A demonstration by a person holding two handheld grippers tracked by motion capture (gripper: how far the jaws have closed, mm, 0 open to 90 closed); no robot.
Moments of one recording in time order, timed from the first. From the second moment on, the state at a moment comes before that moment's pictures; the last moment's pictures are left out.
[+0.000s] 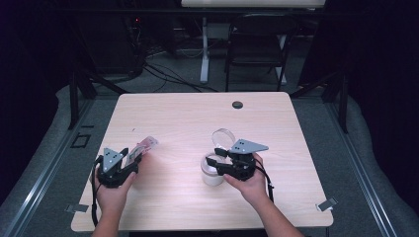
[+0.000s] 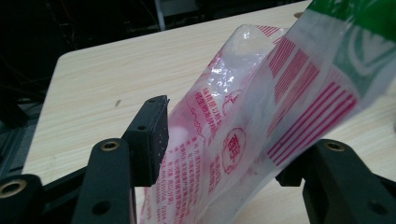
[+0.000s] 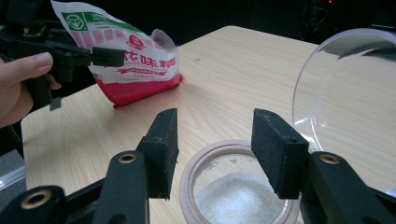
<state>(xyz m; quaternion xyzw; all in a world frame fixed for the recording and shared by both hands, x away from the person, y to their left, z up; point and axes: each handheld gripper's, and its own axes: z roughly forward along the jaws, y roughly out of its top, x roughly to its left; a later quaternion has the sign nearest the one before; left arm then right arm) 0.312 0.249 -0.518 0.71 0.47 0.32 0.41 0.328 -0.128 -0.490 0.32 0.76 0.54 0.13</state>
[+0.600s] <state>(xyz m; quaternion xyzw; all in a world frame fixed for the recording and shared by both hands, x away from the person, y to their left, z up) 0.306 0.213 -0.513 0.75 0.41 0.31 0.42 0.324 -0.130 -0.486 0.32 0.77 0.54 0.15</state>
